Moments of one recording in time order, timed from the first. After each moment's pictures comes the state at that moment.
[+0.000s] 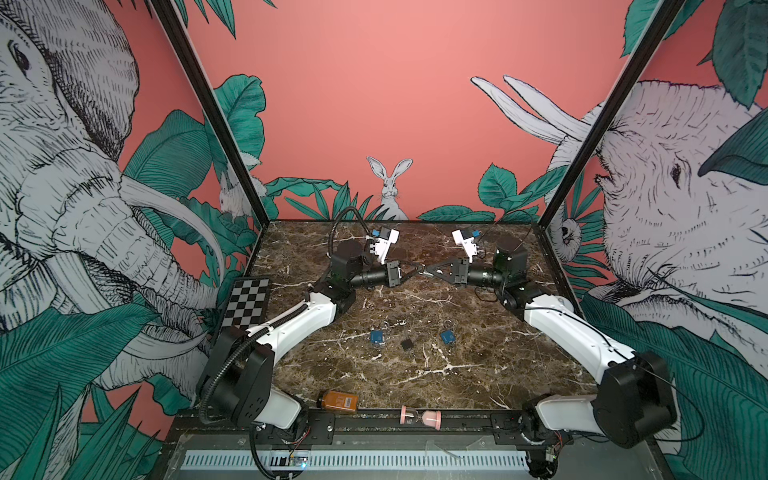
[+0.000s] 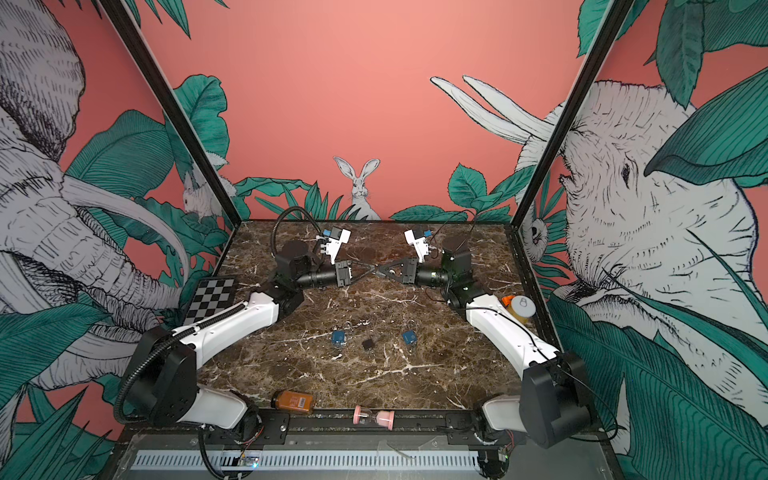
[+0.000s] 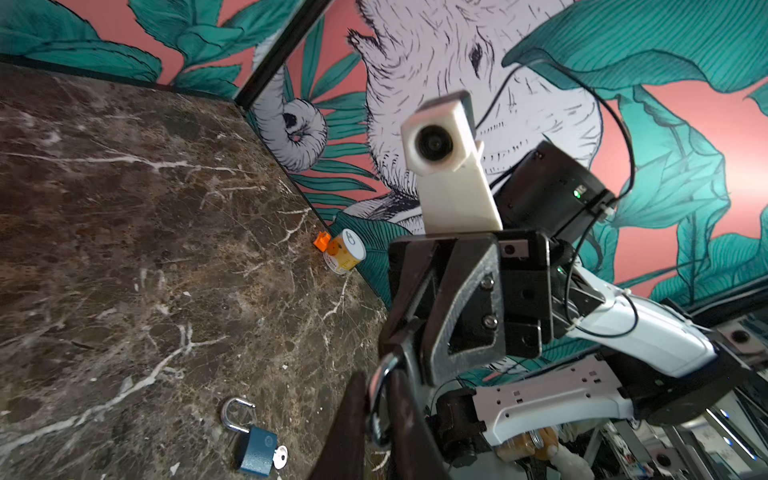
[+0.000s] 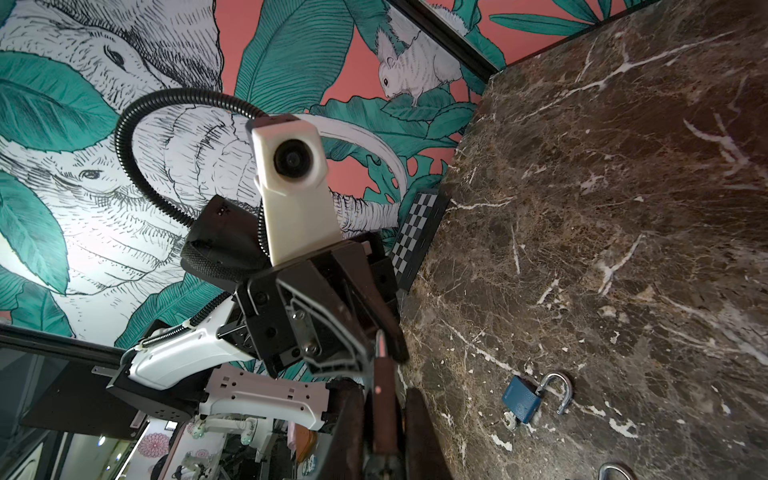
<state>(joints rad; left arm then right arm) -0.59 1.45 0.95 0.39 0.81 -0.73 0.39 1.34 0.95 0.15 -0.95 0.81</state>
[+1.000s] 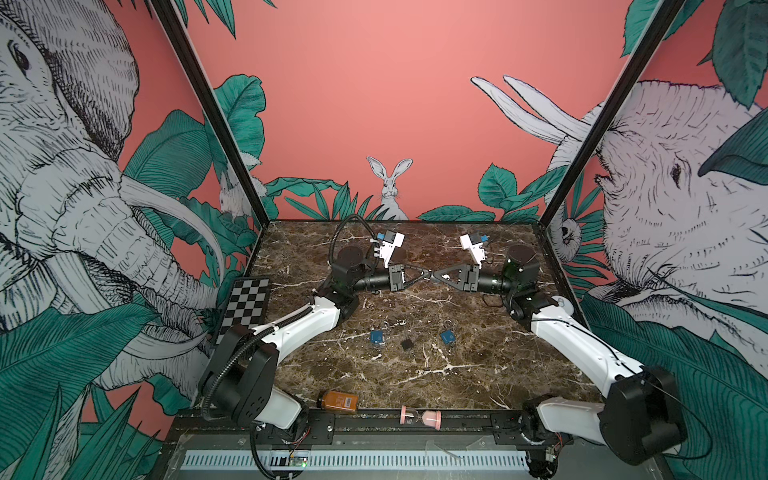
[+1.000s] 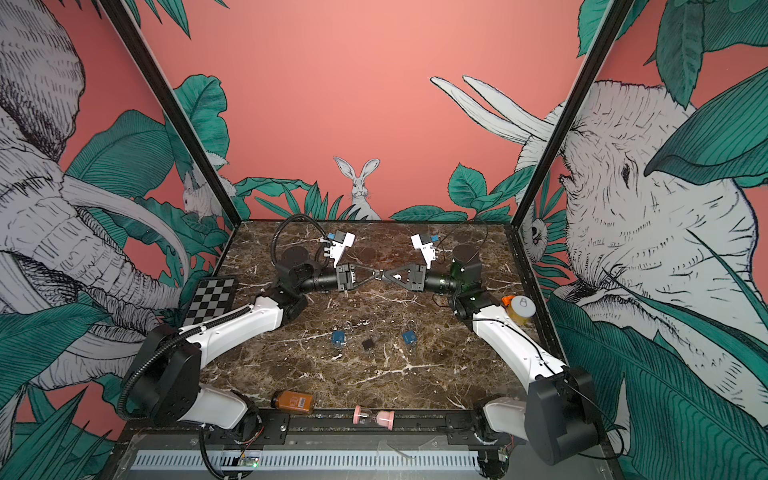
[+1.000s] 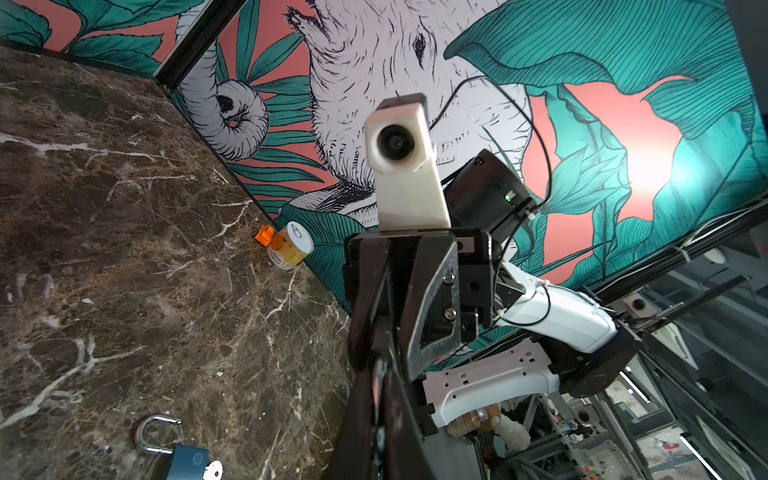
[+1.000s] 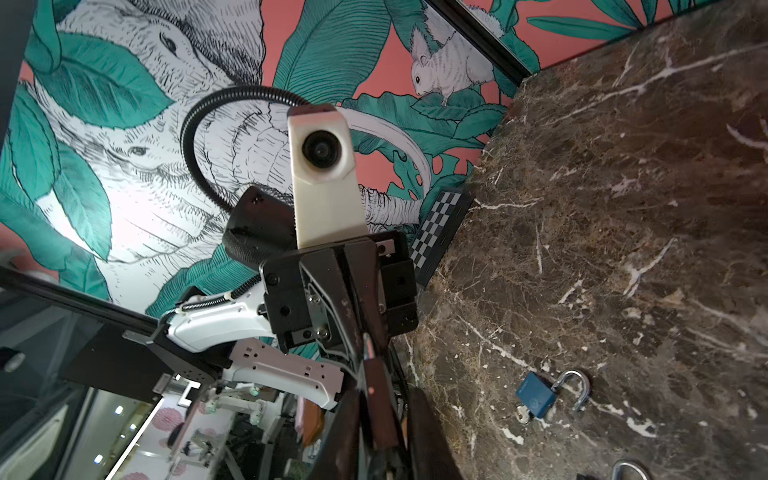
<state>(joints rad) -0.59 1.46 0.88 0.65 0.90 -0.93 0.34 1.26 0.83 0.30 -1.03 0.88</state>
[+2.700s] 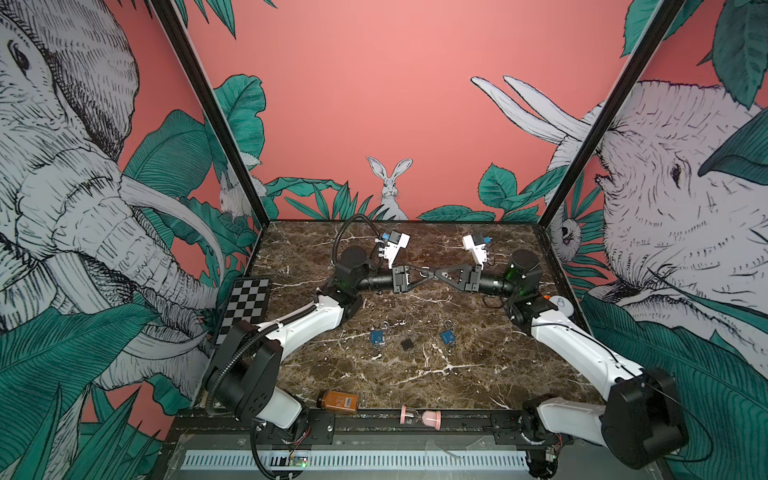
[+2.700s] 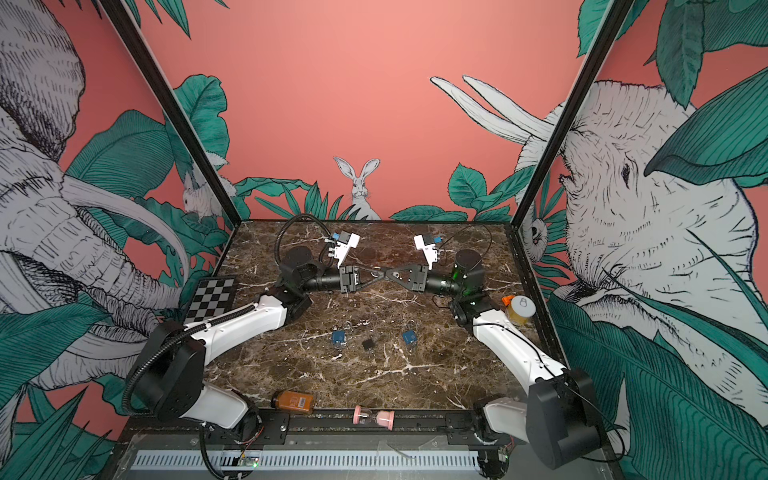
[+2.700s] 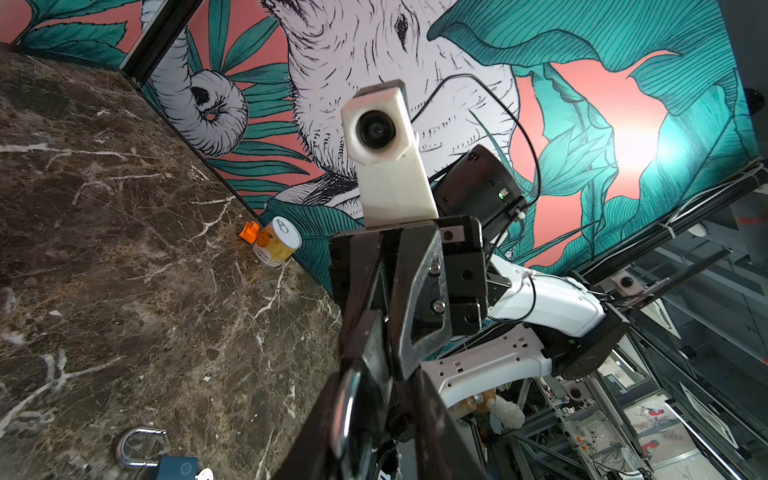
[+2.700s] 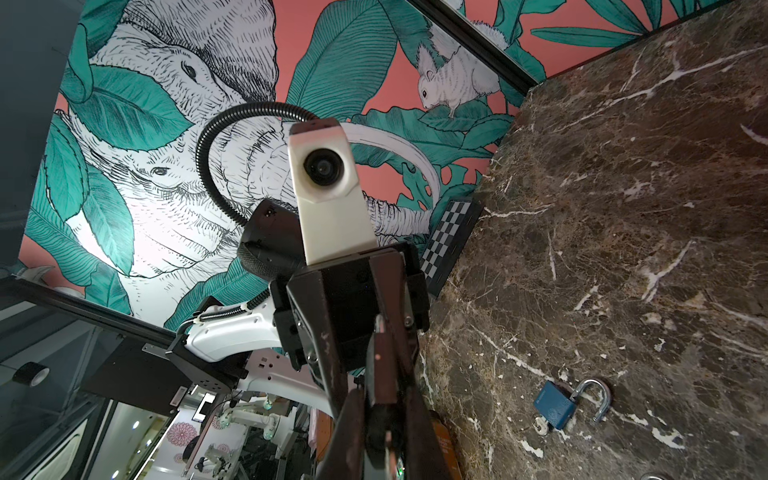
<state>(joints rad) -0.62 1.49 0.92 0.63 0.93 -0.88 0.34 1.24 0.79 0.41 -1.02 0.96</state>
